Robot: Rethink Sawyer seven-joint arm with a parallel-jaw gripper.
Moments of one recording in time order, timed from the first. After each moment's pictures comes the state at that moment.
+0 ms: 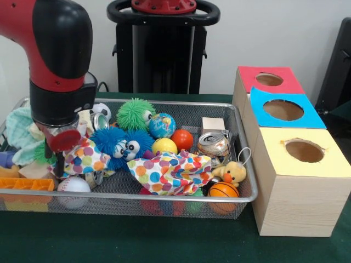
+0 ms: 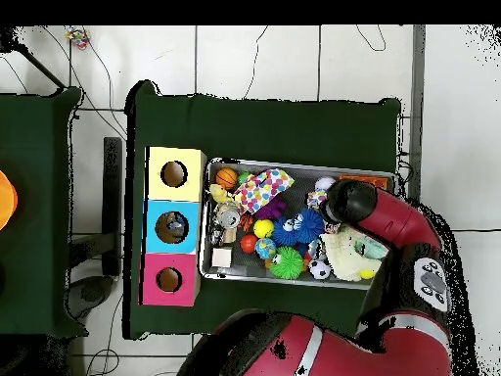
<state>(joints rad) -0.36 -0.32 -0.28 1.32 0.09 0.53 2.18</state>
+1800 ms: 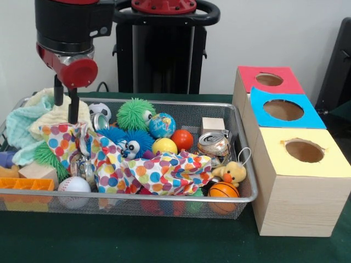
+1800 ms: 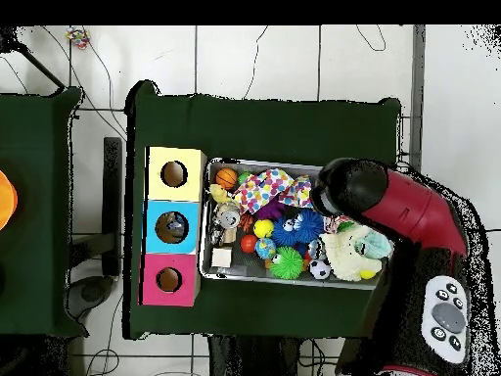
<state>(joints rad) -0.29 -0.54 -0.29 1.33 0.08 0.76 2.18</state>
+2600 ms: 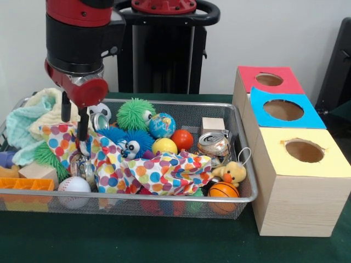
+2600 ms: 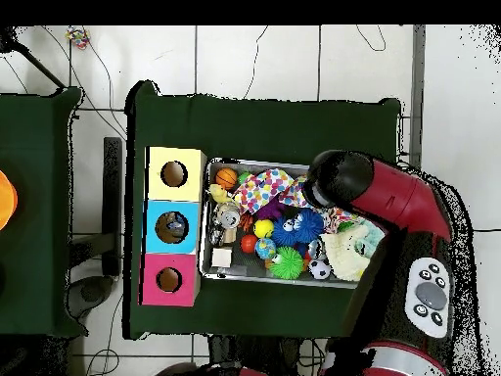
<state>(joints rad) -0.27 -0.48 -0.29 1.27 0.08 0.76 2.18</state>
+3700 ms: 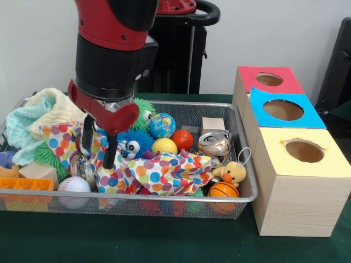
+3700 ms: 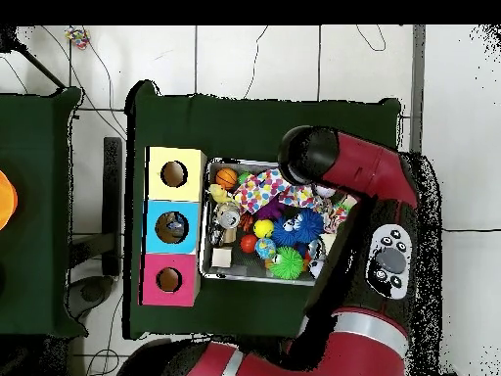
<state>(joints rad) -0.20 -0.39 -0.29 1.13 0.08 0.77 2.18</state>
